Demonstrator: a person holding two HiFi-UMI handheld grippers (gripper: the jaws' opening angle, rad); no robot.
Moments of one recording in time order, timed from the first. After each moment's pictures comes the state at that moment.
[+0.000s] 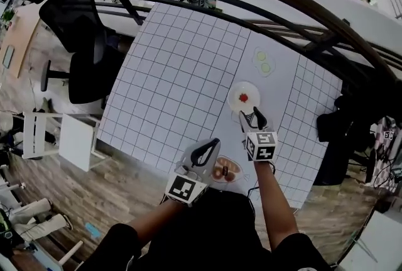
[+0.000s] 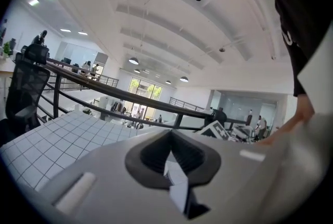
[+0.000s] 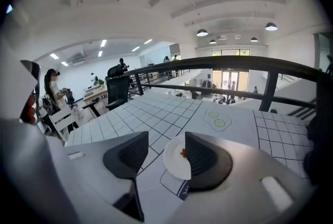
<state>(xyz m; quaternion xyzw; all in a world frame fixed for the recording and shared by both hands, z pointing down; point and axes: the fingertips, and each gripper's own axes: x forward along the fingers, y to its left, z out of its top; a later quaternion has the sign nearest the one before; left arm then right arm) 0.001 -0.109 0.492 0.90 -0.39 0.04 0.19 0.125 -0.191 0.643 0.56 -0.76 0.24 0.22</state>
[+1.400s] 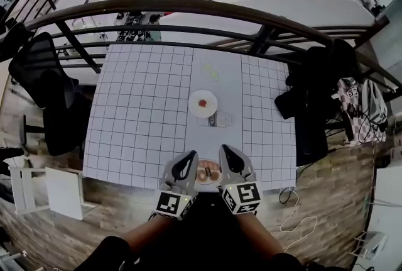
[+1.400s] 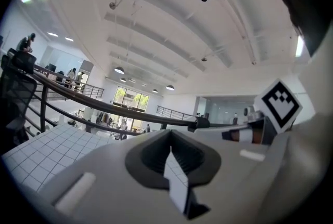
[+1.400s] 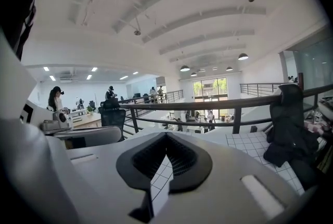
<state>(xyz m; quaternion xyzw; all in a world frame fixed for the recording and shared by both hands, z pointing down) -0.006 -0.034 0.438 0.94 -0.32 0.00 0.12 0.083 -0.022 0.444 0.67 -0.72 0.15 0.08</state>
